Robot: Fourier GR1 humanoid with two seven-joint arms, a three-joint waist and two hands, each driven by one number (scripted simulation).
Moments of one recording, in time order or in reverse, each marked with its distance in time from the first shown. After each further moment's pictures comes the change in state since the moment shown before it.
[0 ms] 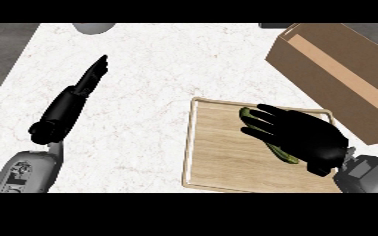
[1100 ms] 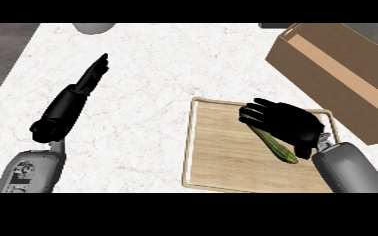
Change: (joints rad) left arm -0.005 -0.074 0.074 -0.017 -0.077 -0.071 0.019; right arm -0.040 0.178 -0.090 0.309 0.244 -0.121 -0.143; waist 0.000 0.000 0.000
